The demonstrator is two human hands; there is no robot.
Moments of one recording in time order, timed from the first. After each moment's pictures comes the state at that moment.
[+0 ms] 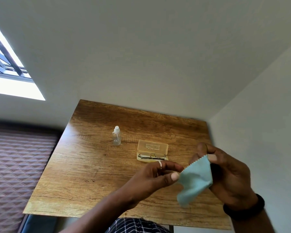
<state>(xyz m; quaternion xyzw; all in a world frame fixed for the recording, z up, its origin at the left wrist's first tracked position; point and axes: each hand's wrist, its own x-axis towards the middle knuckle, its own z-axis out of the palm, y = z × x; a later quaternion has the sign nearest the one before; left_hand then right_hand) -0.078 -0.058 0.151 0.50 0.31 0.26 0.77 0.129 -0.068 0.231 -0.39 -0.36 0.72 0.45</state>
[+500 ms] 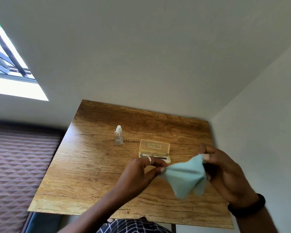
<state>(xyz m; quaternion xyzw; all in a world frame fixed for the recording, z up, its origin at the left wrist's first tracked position) -0.095 -0.051 0.135 0.69 0.43 0.34 0.48 0.143 -0.070 0.211 -0.48 -0.43 0.63 0.43</state>
